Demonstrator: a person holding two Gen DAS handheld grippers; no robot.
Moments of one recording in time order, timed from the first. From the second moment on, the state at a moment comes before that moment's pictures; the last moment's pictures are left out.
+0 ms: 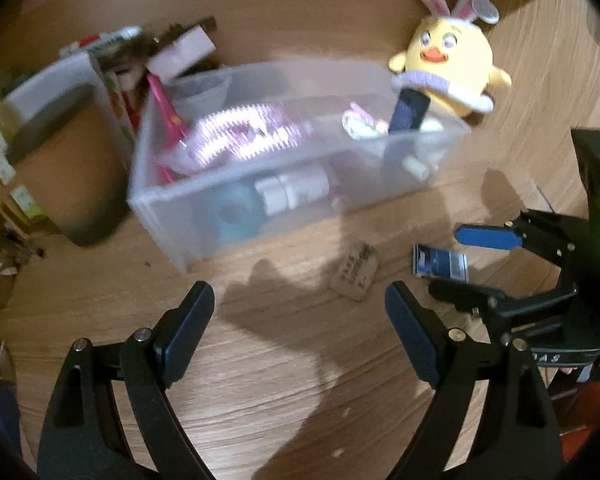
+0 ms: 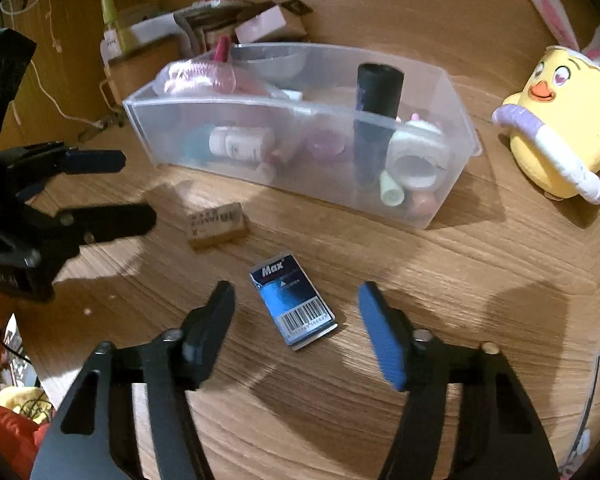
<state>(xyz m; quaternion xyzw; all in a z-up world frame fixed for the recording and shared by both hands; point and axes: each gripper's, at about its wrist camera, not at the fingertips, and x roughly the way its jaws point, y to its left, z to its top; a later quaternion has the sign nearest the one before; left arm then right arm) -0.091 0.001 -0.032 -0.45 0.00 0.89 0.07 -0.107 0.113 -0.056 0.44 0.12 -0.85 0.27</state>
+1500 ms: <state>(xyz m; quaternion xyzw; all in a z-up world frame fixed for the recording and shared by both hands) -0.099 0.000 0.047 -0.34 -0.02 0.94 0.09 -0.126 0.113 0.037 0.32 0.02 -0.91 0.27</state>
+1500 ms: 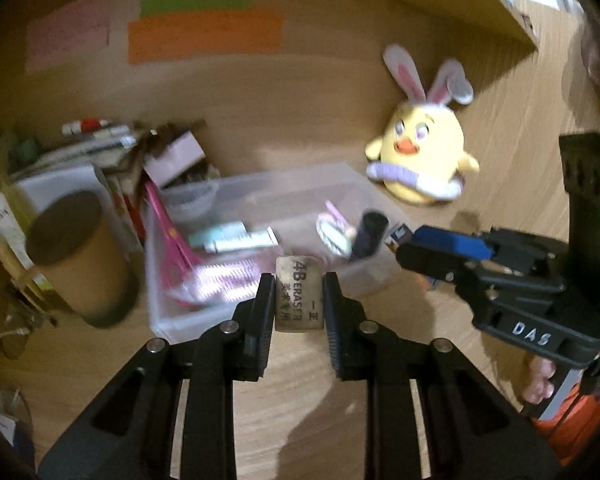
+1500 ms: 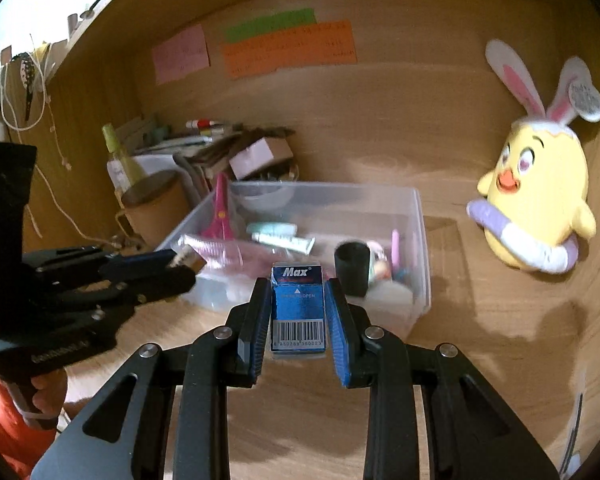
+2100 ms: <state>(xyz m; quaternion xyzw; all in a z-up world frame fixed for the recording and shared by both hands) -0.157 -0.034 0.057 -0.35 -0.04 0.93 0.06 -0.167 0.075 0.044 0.32 0.04 -0.91 0.26</state>
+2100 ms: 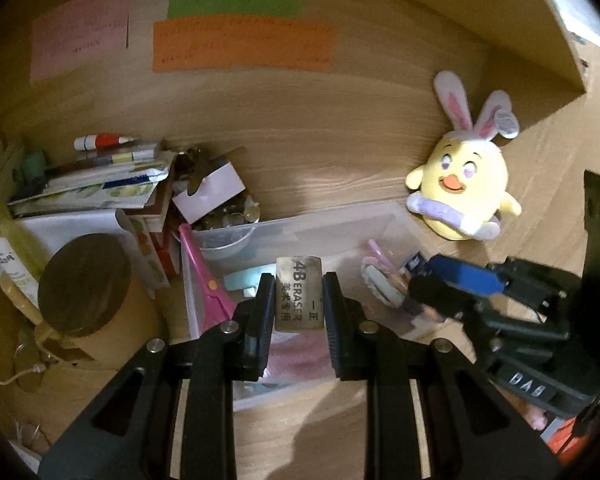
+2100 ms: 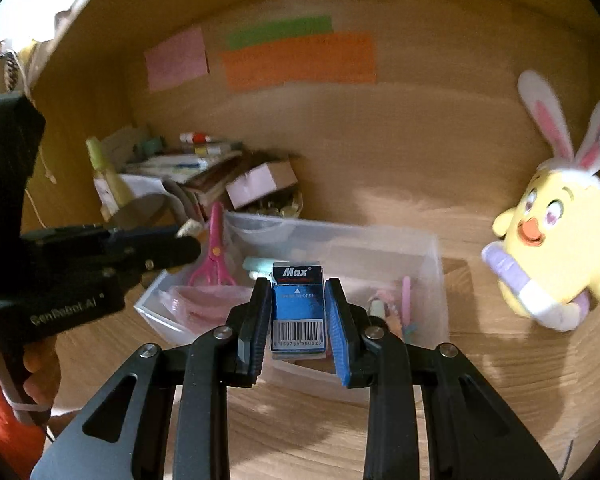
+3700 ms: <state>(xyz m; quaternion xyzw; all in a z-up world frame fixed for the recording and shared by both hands) -0.083 -0.034 0.014 -0.33 -0.05 0.94 0.04 -0.122 0.107 0.017 0.32 0.05 -0.91 0.25</state>
